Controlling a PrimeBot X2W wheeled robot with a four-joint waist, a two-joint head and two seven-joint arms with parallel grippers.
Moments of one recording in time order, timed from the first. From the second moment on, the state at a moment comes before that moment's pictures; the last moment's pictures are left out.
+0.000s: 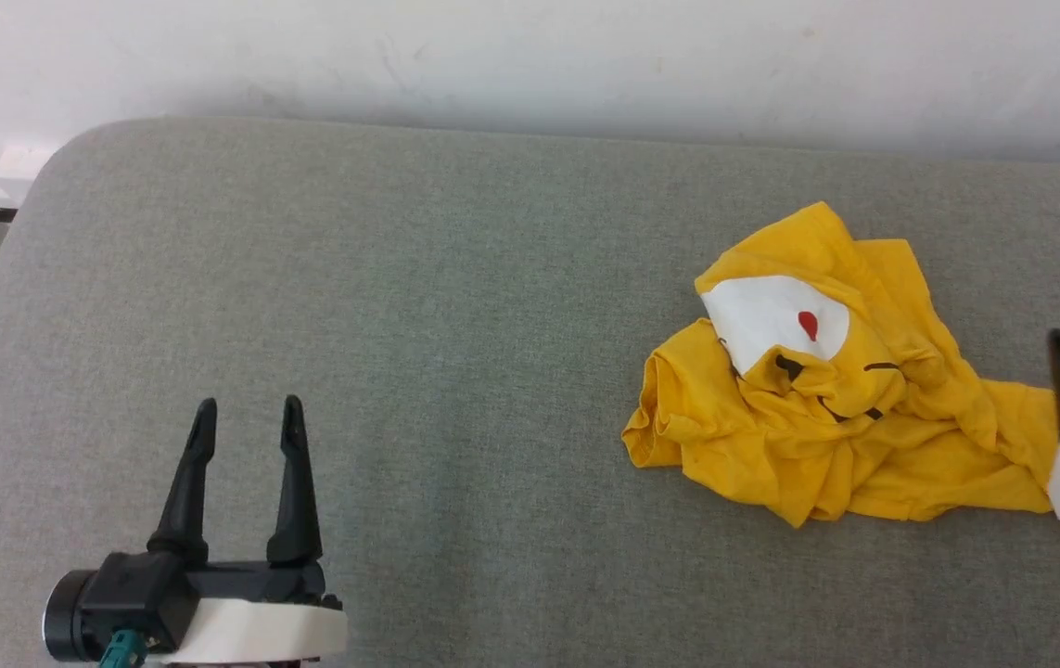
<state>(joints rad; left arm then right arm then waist) 0.10 0.06 0.00 -0.18 -0.13 0.01 -0.26 -0.15 -0.21 -0.27 -0.08 0.04 0.13 0.46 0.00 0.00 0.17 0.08</state>
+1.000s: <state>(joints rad) 0.01 0.05 -0.04 -0.16 -0.14 0.00 -0.26 -0.53 -0.27 0.01 0.18 0.11 0.13 0.62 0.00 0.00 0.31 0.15</state>
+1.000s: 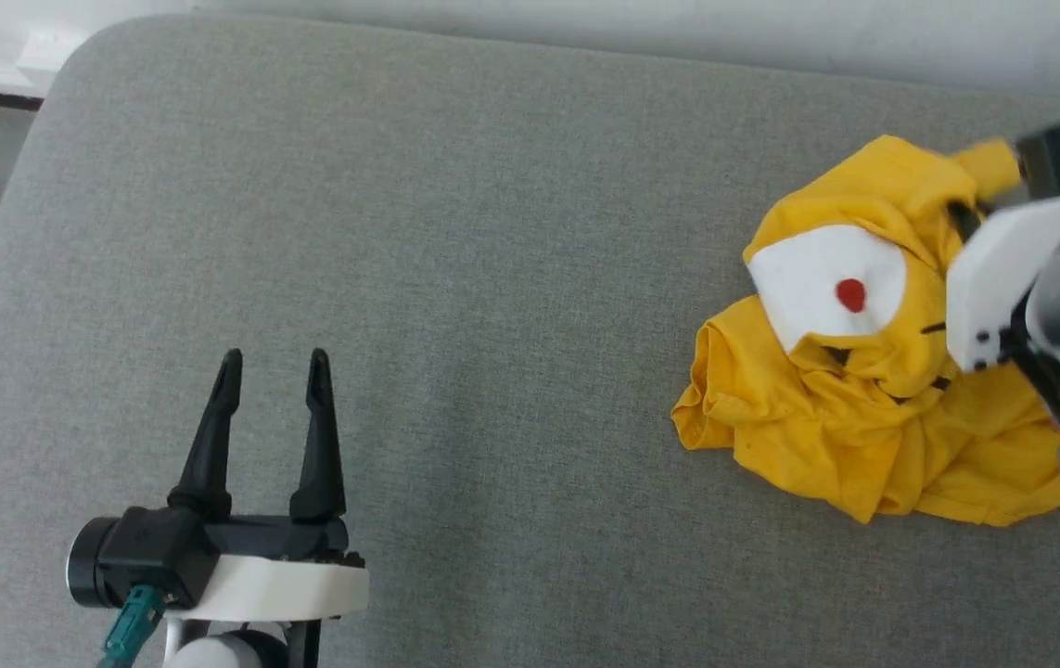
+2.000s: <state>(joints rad) -0.11 0.05 -0.13 -0.08 -0.21 0.01 -0.26 -1.07 -0.18 0.30 0.63 0.13 0.13 0.36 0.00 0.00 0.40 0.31</state>
